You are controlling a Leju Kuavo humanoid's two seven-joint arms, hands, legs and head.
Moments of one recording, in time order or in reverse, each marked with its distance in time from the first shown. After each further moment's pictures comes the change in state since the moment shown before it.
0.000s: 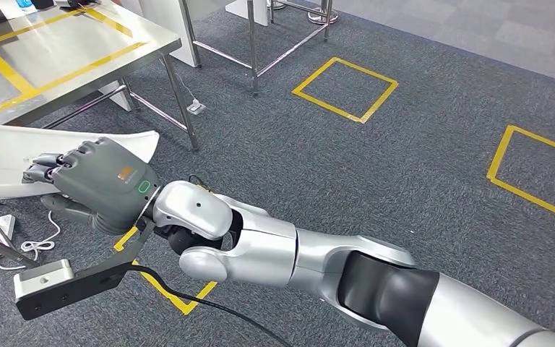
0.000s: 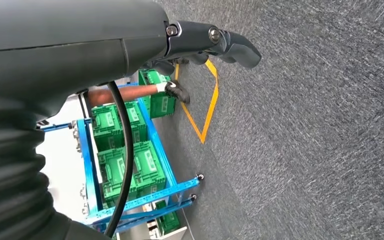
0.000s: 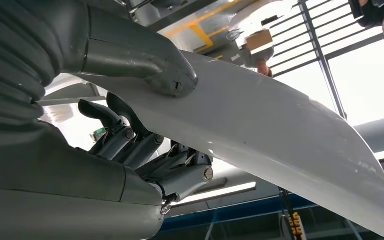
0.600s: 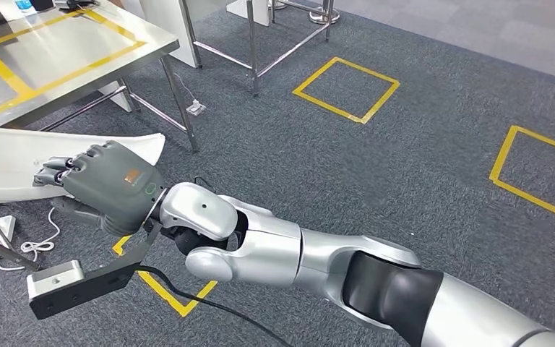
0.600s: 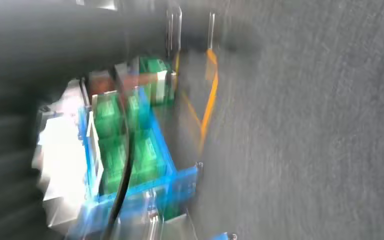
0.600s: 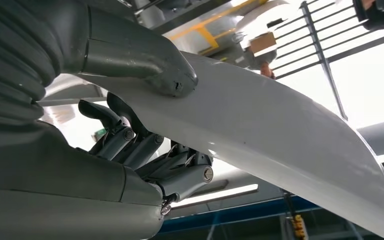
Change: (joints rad) left arm -0.009 0.007 0.000 0.000 -0.010 0.000 0.002; right arm 0.010 -0.019 0.011 -0.007 -0.002 0.002 0.001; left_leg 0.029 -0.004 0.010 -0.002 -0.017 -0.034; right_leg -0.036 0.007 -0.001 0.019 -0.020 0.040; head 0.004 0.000
